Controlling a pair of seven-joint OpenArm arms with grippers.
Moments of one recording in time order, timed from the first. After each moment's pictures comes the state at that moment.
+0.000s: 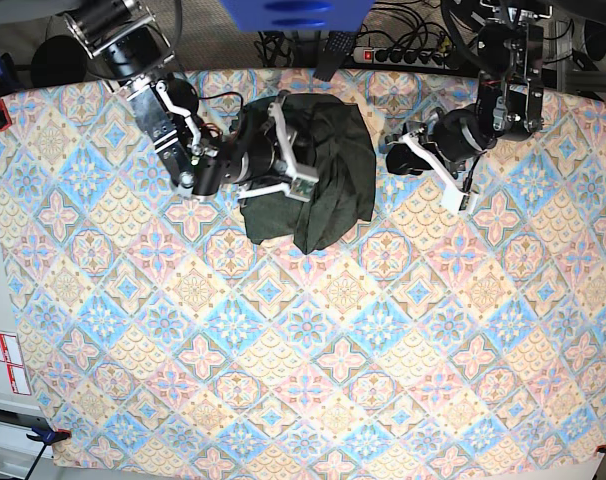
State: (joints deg) left arm 19.9 -14.5 -3.1 104.2 -44.4 -7.7 56.2; right arm 0.5 13.2 -25.3 90.5 25.8 41.1 -63.6
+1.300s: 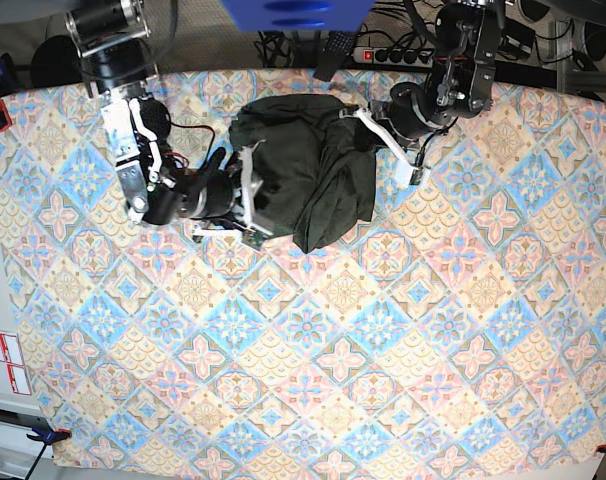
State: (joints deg) left arm 23.6 -10.3 5.2 99.5 -32.2 -7.1 47.2; right arm 3.9 12.9 -16.3 91.9 26.0 41.3 -63.9
